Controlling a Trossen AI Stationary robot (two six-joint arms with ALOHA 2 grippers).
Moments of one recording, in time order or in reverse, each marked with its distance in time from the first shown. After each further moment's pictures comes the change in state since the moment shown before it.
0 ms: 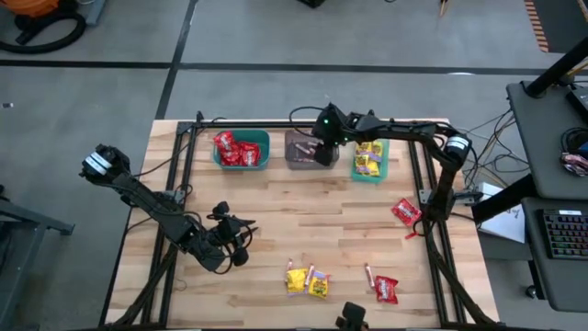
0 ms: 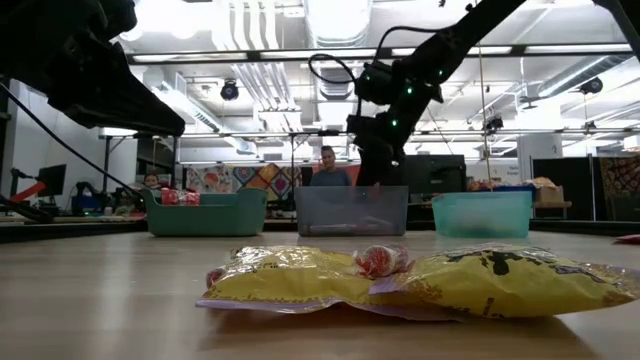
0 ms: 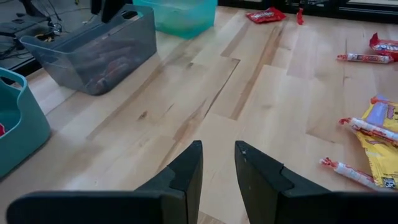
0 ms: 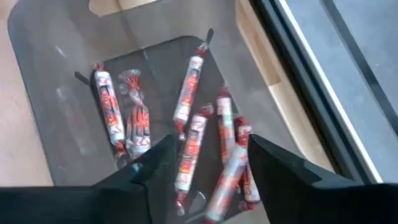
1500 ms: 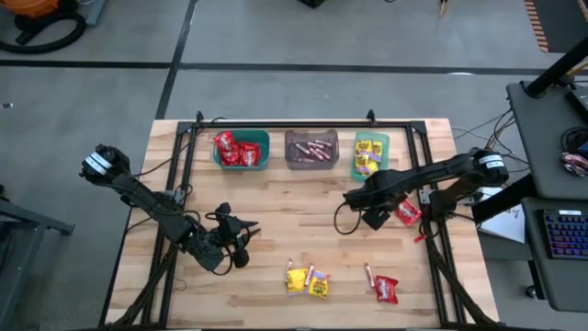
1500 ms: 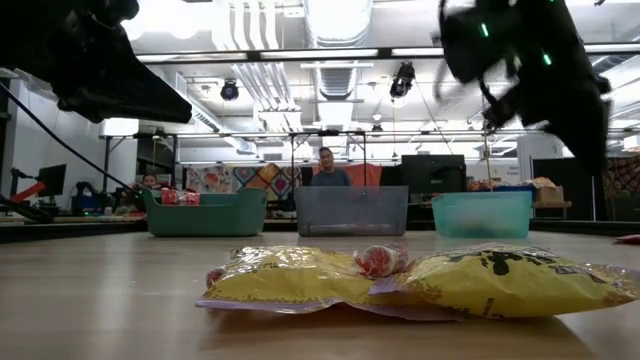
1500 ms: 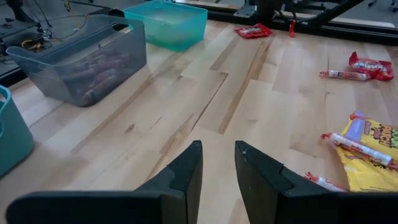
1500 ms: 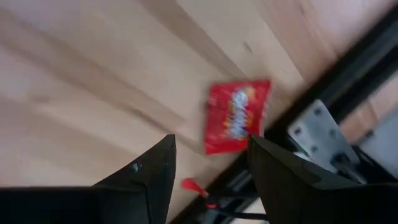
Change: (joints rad) left arm 0.000 0.000 0.000 0.097 0.001 0.053; right arm 0.617 -0.292 -0.245 -1.051 0.047 1.098
